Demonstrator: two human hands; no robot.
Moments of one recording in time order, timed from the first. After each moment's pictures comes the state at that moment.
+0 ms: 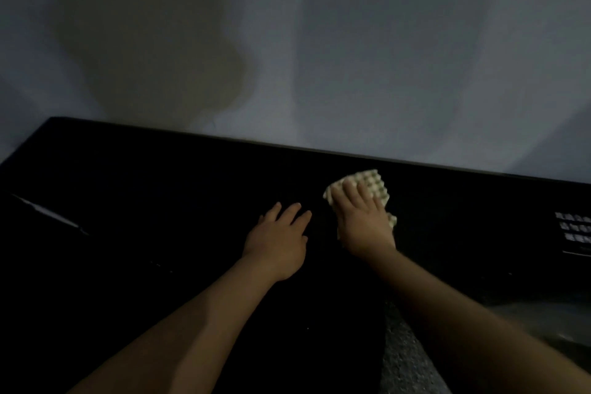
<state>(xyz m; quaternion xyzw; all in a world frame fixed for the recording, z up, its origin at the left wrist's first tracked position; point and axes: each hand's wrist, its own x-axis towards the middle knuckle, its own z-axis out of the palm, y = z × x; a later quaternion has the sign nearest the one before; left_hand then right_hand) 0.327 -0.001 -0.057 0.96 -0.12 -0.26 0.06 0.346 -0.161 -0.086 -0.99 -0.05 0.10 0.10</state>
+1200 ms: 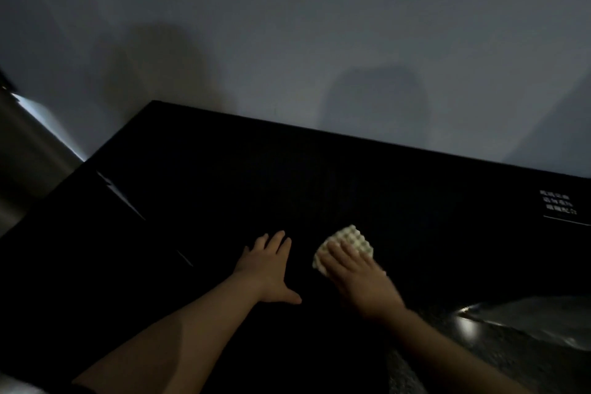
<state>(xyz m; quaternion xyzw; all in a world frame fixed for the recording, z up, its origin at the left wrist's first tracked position) 0.164 0.098 -0.044 0.94 -0.09 -0.33 0.03 0.152 -0.101 -0.081 -0.96 -0.21 0.19 0.03</state>
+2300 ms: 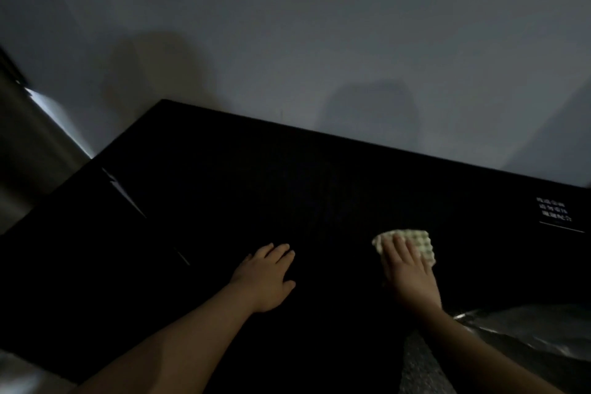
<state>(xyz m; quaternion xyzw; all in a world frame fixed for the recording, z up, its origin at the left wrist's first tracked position) 0.139 0.111 -0.042 0.93 -0.12 -0.33 0.06 0.152 -0.146 -0.075 -0.98 0.03 0.17 0.09</state>
